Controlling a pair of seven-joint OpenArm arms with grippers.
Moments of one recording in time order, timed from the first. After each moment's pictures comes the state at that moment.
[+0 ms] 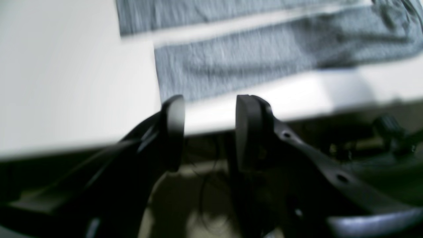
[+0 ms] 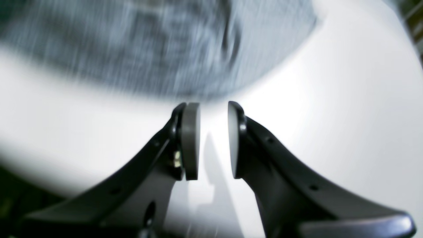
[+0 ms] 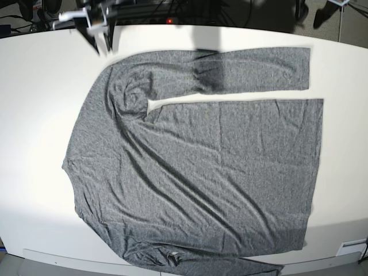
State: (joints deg) left arm 62.9 -14.2 -12.8 104.9 -11.7 -19.1 -23.3; right arm -48.3 28.3 -14.5 98.5 0.4 -23.7 18.9
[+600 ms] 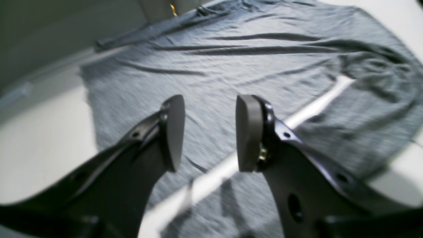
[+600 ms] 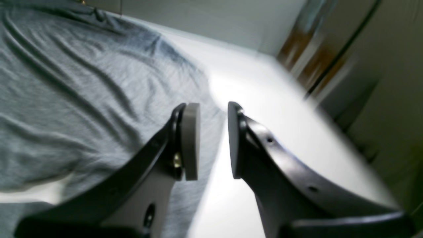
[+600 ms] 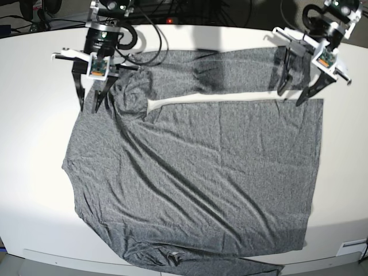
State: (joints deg) left arm 36.2 -16.1 -12.7 104.8 5.8 -31.9 -23.4; right arm -32.9 15.8 -14.6 101.9 -15.2 -41.1 9.1
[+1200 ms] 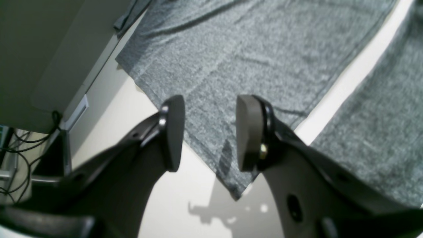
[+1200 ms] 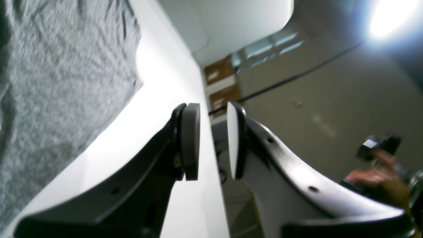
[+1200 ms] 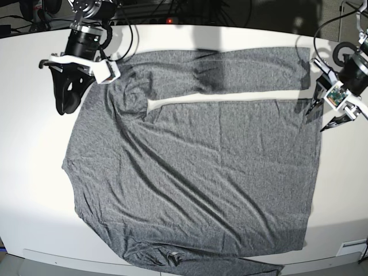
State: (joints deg) left arm 27.7 -31.9 -12.7 104.9 8.7 -31.3 -5.4; right arm -32.8 22.2 -14.7 101.9 -62.6 -41.1 -30.1
